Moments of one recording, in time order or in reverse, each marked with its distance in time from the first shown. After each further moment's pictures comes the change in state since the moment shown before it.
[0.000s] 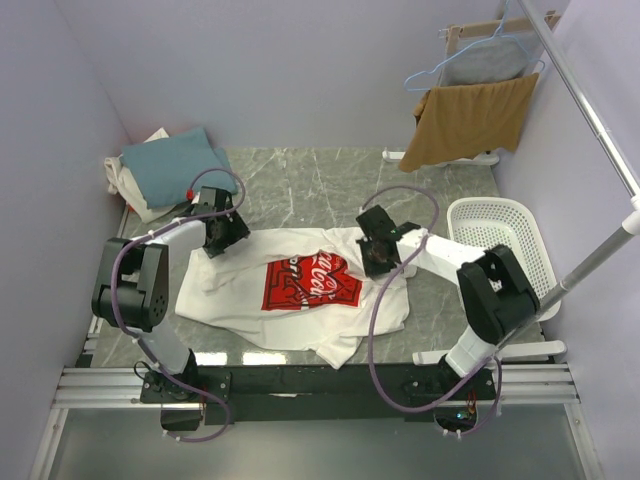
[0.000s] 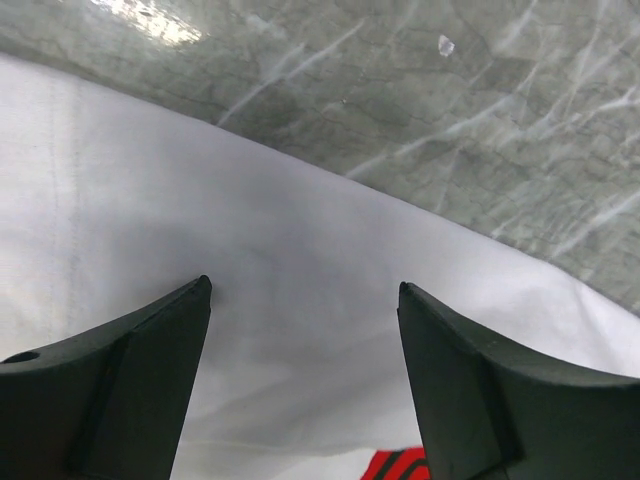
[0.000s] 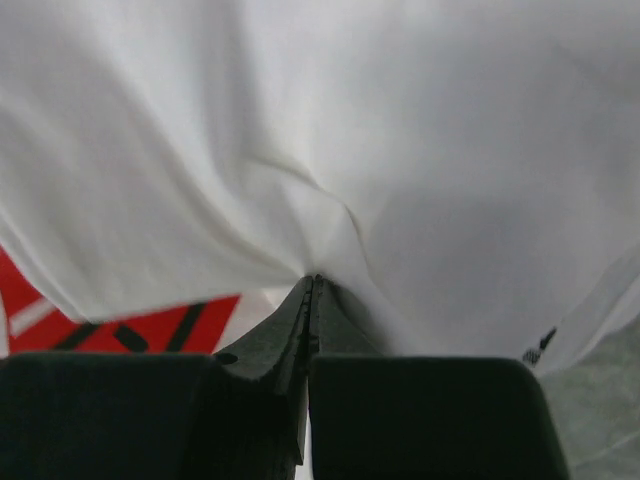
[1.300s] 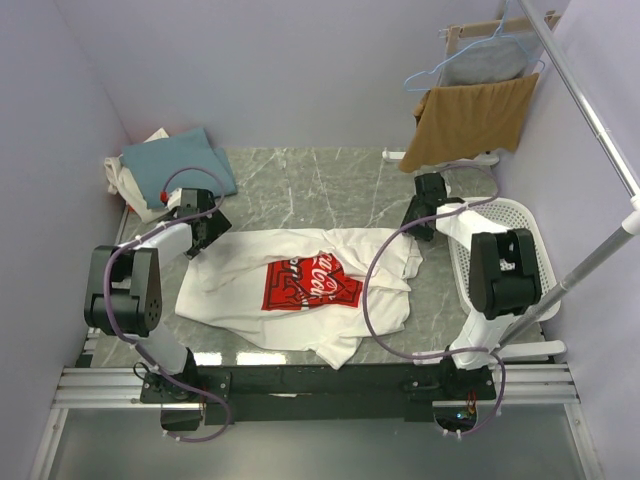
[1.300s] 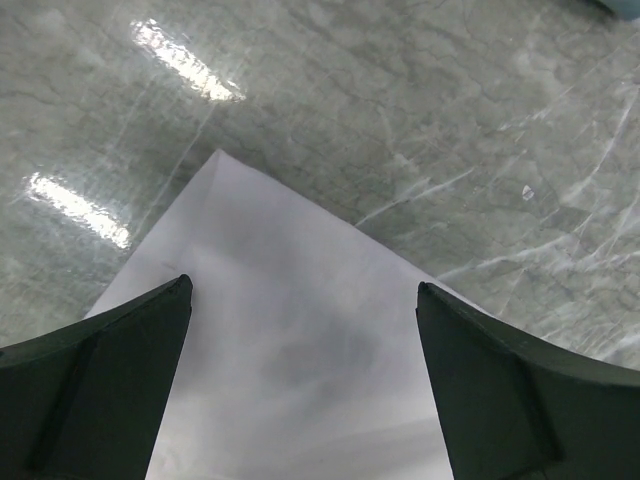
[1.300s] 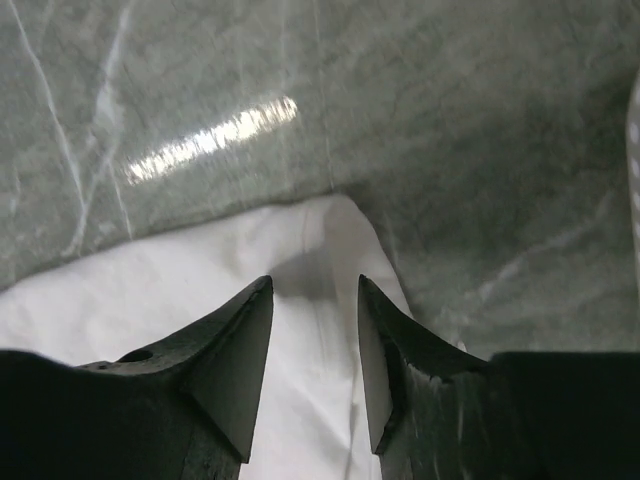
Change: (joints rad) left arm 0.102 -0.053 -0.047 0.046 -0.143 -0.029; right arm -0.407 0.091 0.117 0.106 0.031 0.196
